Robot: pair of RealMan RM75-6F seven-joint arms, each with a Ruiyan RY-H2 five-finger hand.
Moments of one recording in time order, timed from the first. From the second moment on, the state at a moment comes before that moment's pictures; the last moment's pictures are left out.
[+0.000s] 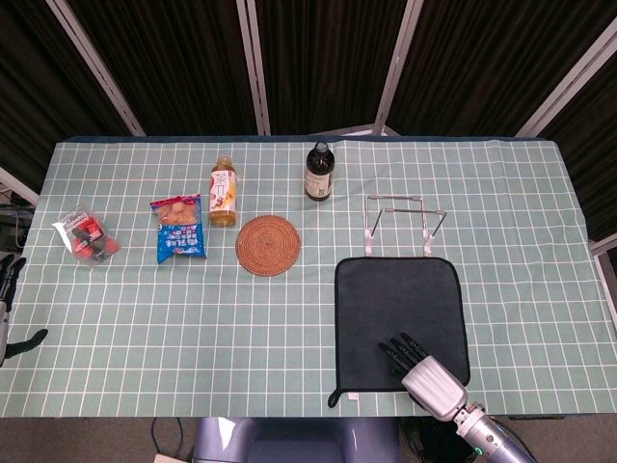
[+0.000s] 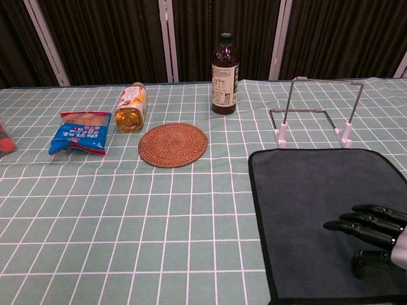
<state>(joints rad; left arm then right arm) -0.08 -1.04 -0.09 -1.80 1.35 1.48 0.26 0.27 -1.46 -0.17 -1.35 -1.90 1.20 -0.30</state>
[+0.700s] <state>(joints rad) -0.08 -1.04 -0.08 -1.80 1.35 1.48 0.26 0.28 -1.48 -0.19 -1.31 -1.90 1.24 -0.28</state>
